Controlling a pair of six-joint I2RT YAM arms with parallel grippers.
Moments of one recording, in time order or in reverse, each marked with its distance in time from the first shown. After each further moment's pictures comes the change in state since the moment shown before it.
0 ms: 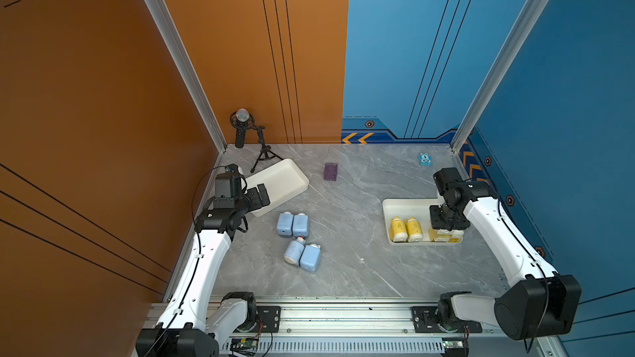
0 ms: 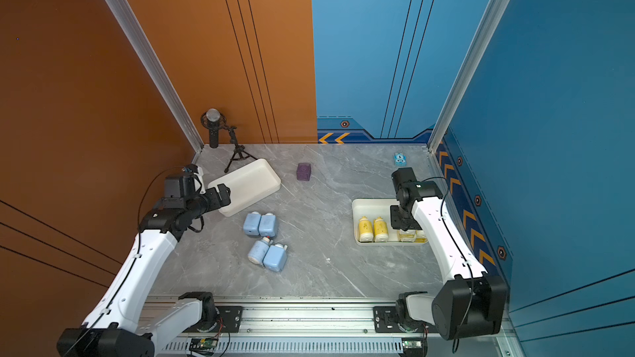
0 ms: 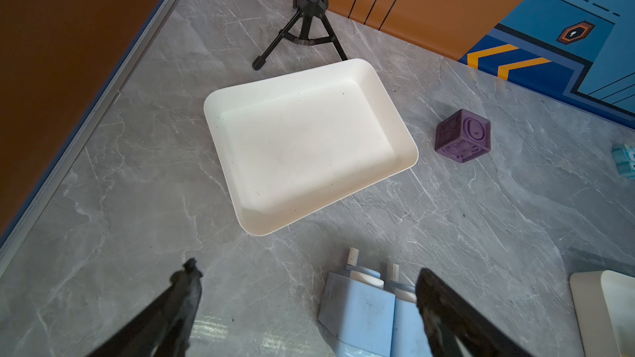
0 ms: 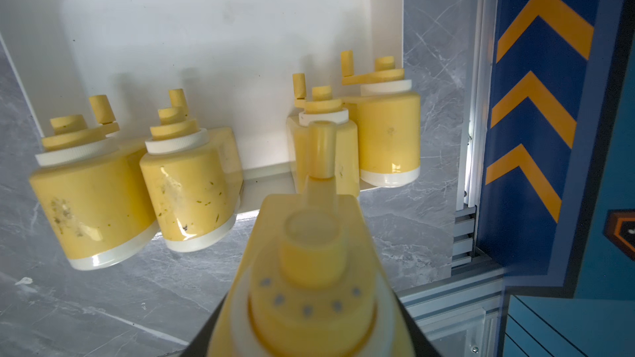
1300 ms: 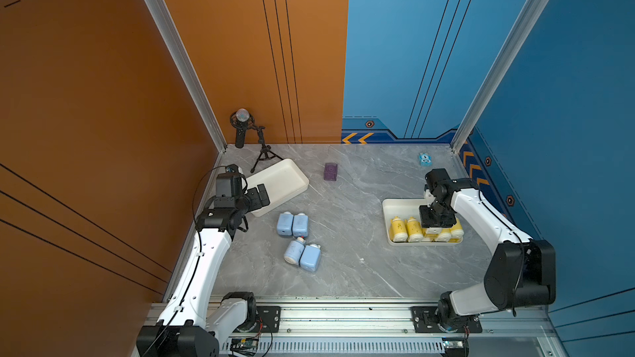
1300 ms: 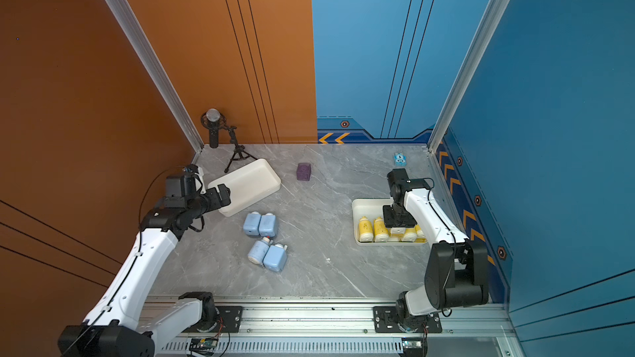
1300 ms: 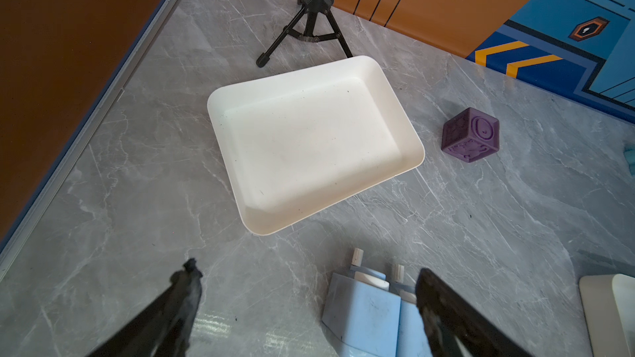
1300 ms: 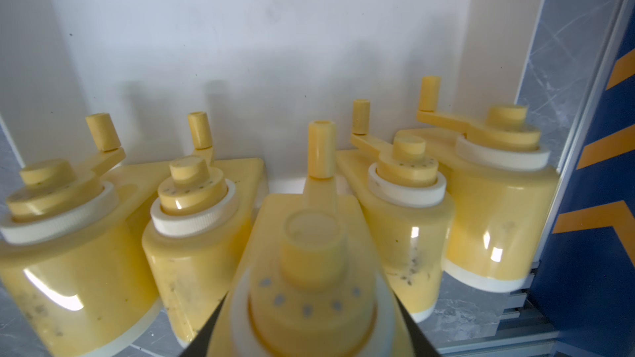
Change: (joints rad) left arm 0.000 0.013 -0.001 0.000 -0.012 0.000; right arm -0.022 0.165 -0.049 0.153 -0.116 -0.071
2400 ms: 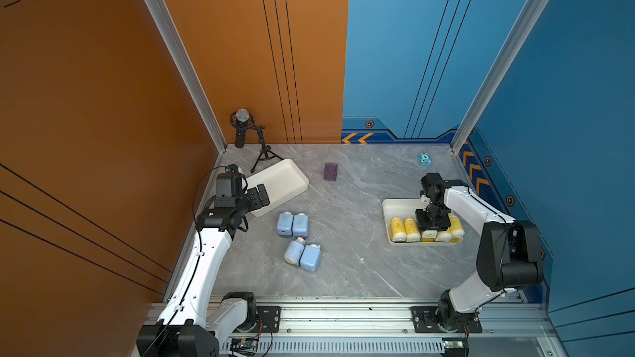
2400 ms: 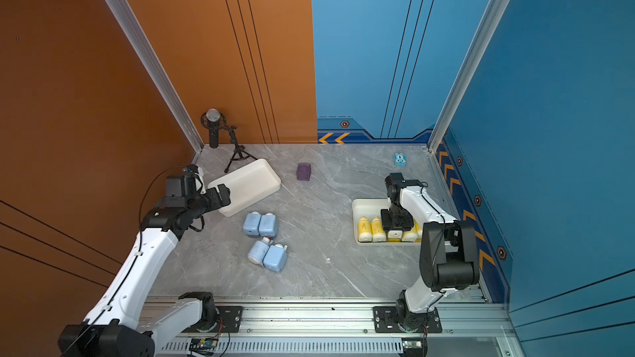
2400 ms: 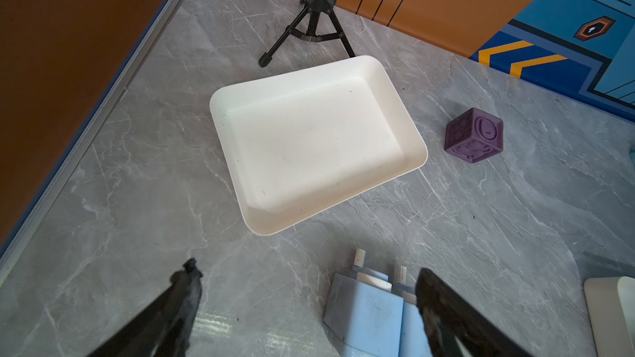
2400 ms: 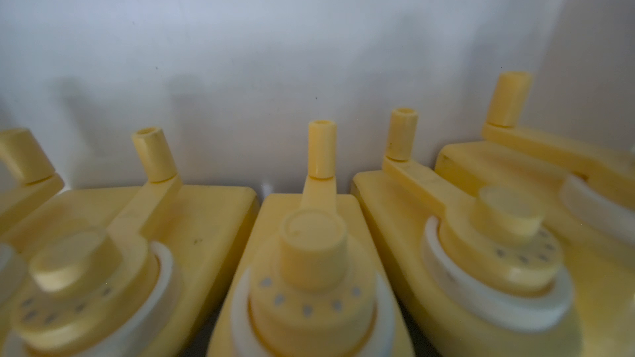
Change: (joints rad) left arm 0.000 0.002 0.000 0.000 -0.007 0.000; right arm -0.017 0.137 -0.024 0.051 -0.033 -0.008
